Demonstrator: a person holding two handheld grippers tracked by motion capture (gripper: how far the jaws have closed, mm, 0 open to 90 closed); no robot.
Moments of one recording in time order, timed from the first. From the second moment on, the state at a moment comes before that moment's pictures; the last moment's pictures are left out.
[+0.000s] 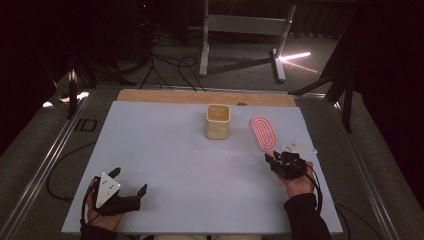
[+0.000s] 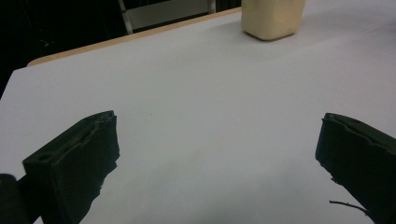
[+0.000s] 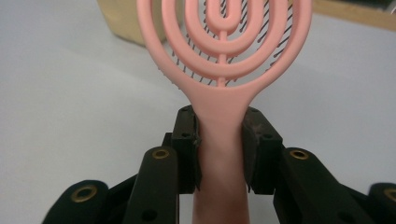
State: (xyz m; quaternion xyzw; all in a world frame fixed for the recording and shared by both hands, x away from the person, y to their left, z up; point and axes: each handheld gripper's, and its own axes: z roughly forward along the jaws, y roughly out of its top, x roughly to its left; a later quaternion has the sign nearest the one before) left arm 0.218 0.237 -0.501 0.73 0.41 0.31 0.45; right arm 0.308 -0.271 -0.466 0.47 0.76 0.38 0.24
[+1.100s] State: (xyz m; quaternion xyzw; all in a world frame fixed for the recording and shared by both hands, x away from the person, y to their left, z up) left arm 0.235 0.212 -0.478 0.72 0.43 0.25 0.48; right arm 0.296 -0.219 -0.460 0.40 0.76 0.43 0.28
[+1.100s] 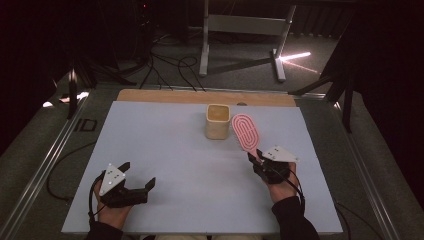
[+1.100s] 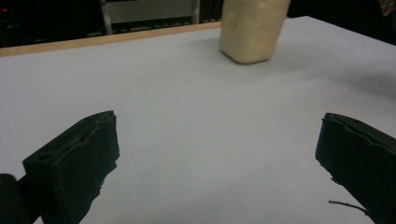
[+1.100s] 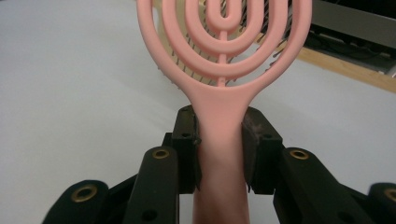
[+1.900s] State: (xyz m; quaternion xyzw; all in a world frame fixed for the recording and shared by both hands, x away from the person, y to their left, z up) left arm 0.272 0.190 -0.438 0.71 0.41 0.21 0.53; right arm 0.296 -0.171 -0.444 0.35 0.78 0.46 0.26
